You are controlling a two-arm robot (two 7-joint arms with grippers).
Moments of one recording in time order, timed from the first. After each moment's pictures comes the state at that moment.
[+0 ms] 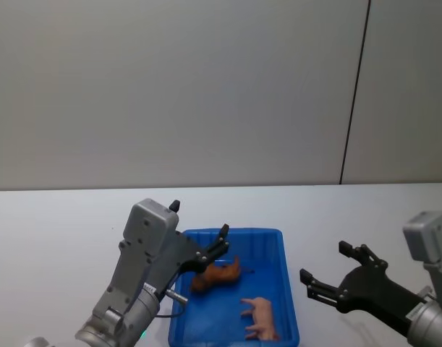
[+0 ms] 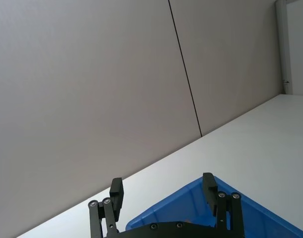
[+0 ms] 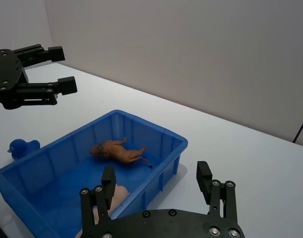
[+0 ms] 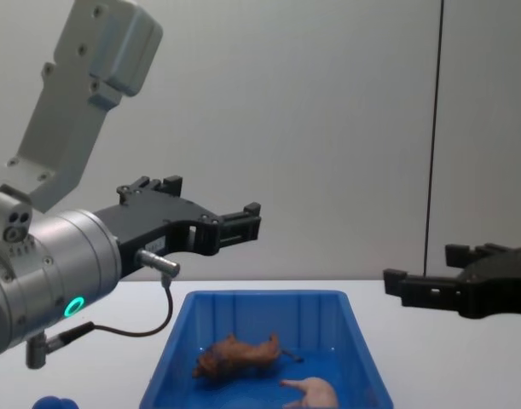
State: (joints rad) left arm -0.23 0.38 0.45 -1.63 -0.20 0.01 -0.01; right arm 0.11 0.39 -0.28 -1.66 0.30 0.15 0.38
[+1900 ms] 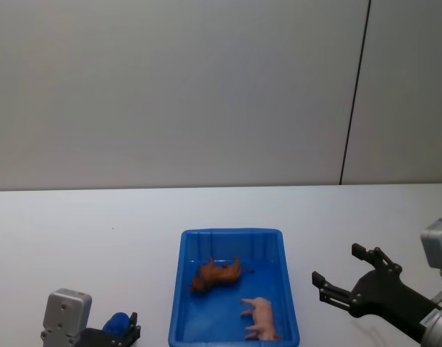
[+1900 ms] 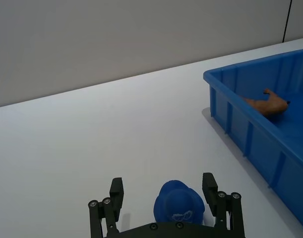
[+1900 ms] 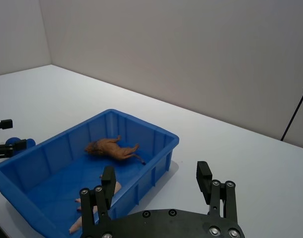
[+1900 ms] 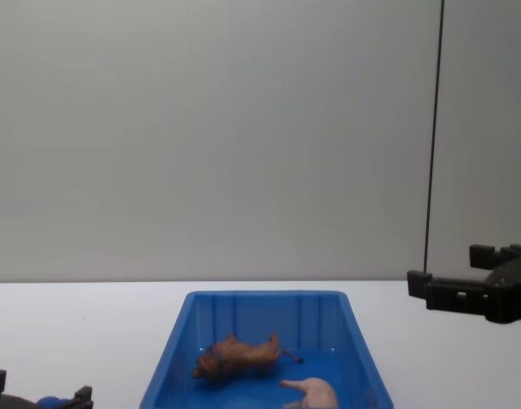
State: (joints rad) left arm -0.01 0.49 0.39 -1.55 -0.38 0.00 0.22; right arm 0.07 0.42 -0.26 -1.69 0.33 0.11 0.36
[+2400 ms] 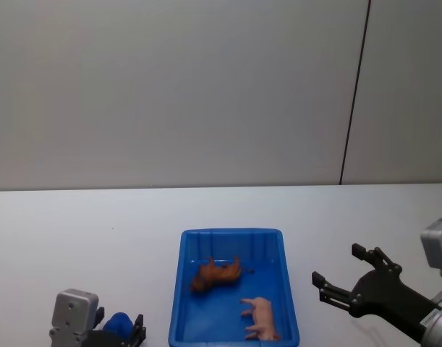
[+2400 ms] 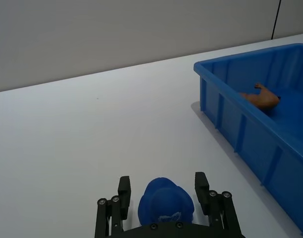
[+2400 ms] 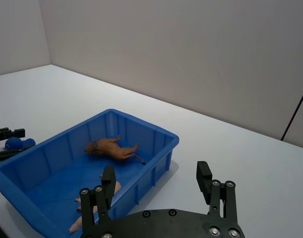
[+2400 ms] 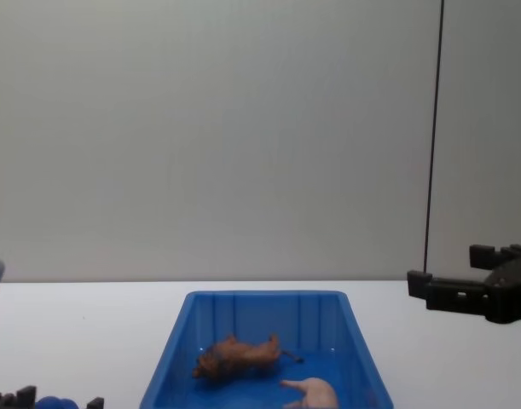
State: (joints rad) left arm -0.05 0.45 0.39 -1.47 -0.40 -0.01 0.13; right arm 0.07 0.42 -0.26 -1.69 0.33 0.12 0.36
